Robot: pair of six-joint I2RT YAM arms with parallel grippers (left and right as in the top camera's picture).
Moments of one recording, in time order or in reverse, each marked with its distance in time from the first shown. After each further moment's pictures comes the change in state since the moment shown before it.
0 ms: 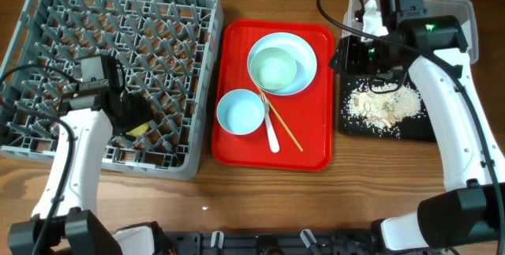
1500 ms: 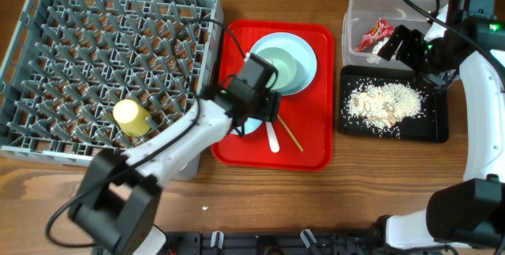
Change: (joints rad) left arm -0.813 0.271 0.132 0.406 0.108 0.006; right arm -0.299 0.000 0.000 -0.027 0.065 0.118
